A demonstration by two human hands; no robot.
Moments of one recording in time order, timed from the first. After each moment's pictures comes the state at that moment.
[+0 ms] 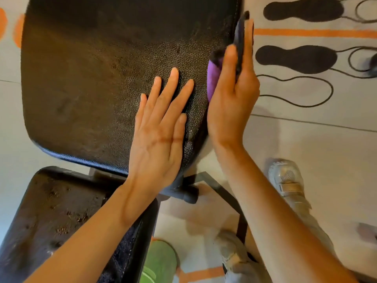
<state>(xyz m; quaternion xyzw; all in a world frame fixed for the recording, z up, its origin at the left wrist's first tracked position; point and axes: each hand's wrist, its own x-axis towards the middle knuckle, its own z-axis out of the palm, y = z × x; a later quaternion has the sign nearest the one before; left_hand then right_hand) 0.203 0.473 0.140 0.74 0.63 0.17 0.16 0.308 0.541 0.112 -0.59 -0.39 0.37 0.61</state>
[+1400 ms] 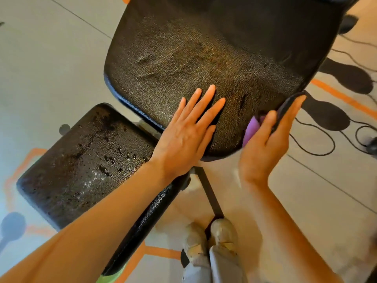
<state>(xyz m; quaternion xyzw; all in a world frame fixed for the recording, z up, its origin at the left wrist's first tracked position) 0.164 0.430 0.150 0.71 0.68 0.11 0.17 0.304 0.481 0.128 -0.63 -0.51 0.35 0.47</state>
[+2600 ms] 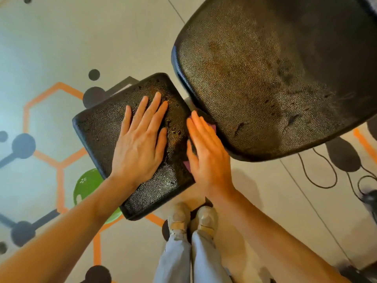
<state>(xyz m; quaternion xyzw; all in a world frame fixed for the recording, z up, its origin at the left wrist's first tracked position) 0.103 0.301 0.176 0.46 0.88 0.07 0.12 0.239 0.400 0.144 -0.27 -0.89 0.34 0.13</state>
